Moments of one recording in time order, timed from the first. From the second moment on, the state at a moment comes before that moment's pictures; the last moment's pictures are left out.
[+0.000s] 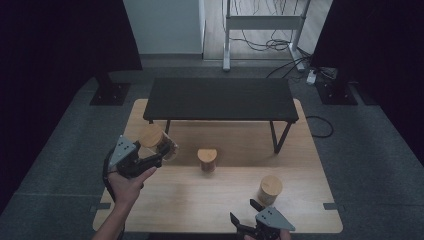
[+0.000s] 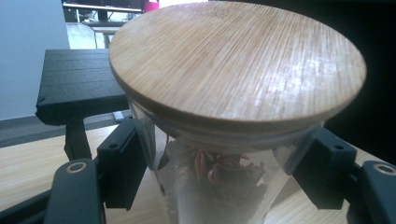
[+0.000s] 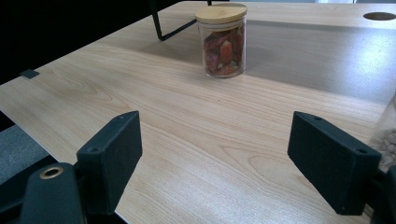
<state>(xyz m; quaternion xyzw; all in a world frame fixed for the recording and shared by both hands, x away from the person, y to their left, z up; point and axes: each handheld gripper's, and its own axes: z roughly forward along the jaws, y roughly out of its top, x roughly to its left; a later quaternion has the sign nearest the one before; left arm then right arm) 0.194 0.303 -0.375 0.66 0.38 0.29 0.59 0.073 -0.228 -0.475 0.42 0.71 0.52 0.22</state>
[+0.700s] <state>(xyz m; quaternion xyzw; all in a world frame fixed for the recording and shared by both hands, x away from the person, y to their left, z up) 0.204 0.296 -0.360 0.65 0.37 0.29 0.59 0.073 -0.229 -0.475 0.43 0.71 0.52 0.22</state>
